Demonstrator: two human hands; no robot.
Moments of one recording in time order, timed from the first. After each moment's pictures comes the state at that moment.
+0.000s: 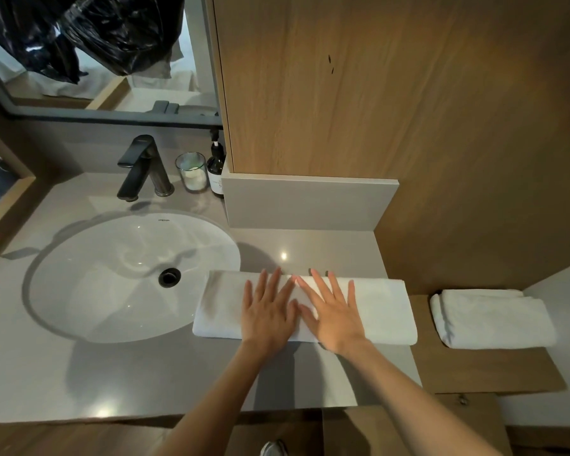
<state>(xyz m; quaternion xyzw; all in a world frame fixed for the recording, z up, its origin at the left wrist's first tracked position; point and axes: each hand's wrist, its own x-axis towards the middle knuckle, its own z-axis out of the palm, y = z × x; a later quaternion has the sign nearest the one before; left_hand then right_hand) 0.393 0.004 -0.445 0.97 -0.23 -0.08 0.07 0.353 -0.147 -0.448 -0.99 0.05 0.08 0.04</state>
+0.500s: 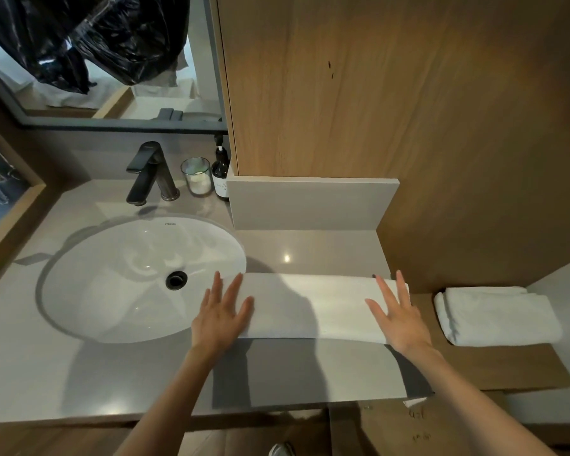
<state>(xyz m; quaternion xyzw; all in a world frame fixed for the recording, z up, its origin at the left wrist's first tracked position) 0.414 0.097 -0.446 0.97 -0.08 -0.12 0.19 0.303 -0.243 -0.448 -0.95 0.23 0.06 0.19</state>
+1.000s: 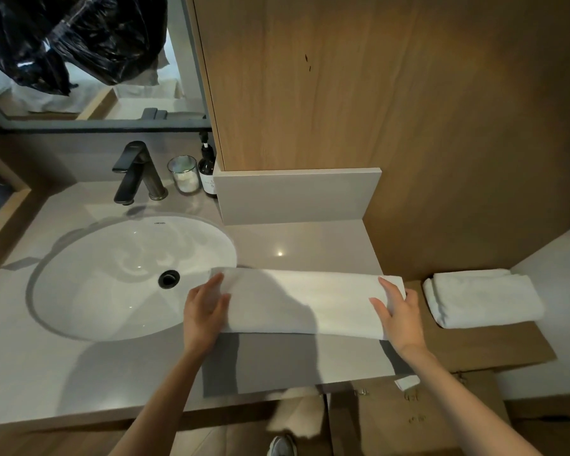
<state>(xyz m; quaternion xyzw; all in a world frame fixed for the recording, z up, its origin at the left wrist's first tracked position) 0.402 0.107 -0.441 0.87 0.00 -0.04 0.49 0.270 -0.224 -0.438 -0.90 0.32 -0.04 0.30</state>
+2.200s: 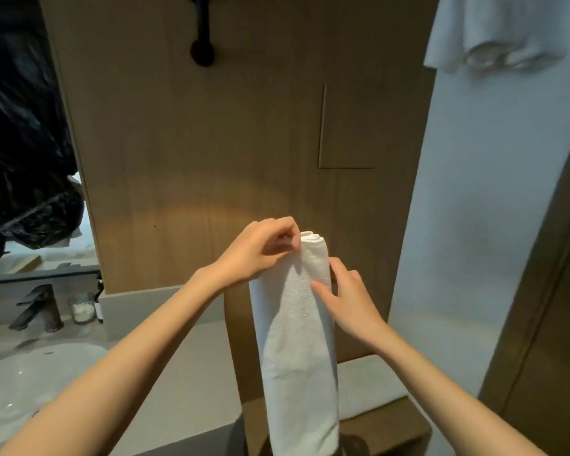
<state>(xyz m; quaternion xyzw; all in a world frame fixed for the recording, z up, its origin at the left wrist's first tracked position) 0.134 -0.176 -0.042 0.67 -0.64 0.09 0.37 0.009 -0.331 -0.121 -0.88 0.11 -0.28 0.36</state>
